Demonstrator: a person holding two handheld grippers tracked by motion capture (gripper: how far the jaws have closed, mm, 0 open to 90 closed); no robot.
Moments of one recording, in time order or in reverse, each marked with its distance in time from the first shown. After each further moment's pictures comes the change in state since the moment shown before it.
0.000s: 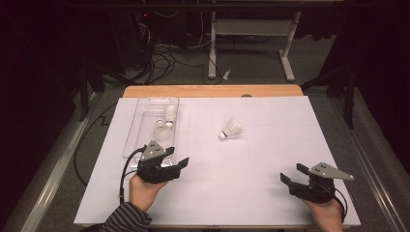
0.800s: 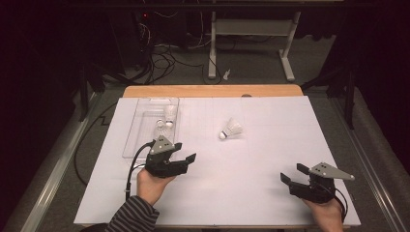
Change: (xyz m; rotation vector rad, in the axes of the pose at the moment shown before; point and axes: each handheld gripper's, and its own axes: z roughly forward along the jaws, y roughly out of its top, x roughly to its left) left arm -0.010 0.004 0.020 0.012 -0.015 0.007; right arm -0.001 0.000 0.000 -0.001 0.003 0.008
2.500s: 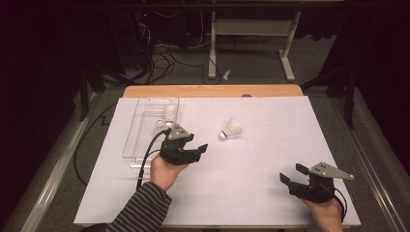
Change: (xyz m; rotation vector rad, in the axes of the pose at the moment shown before) left arm -0.014 0.011 0.044 0.042 0.001 0.020; right arm 0.000 0.000 0.001 0.003 0.016 0.007
